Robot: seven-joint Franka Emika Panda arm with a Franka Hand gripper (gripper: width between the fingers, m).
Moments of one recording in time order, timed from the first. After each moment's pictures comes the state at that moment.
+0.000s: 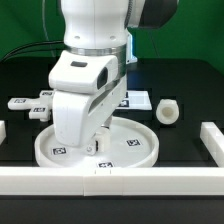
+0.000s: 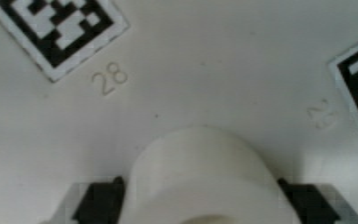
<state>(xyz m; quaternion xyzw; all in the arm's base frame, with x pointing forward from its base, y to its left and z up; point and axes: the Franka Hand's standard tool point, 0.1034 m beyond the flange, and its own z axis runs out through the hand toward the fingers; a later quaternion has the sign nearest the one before) 0.559 -0.045 0.009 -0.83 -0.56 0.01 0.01</state>
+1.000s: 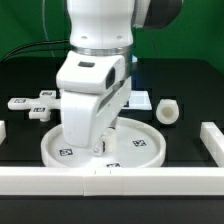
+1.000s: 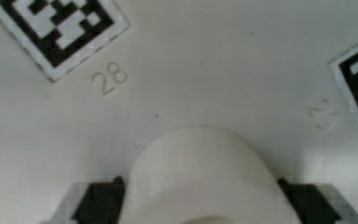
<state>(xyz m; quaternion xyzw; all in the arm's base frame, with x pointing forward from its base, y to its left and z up) 0.563 -0.025 0.009 -0.82 -0.57 0.01 0.02</state>
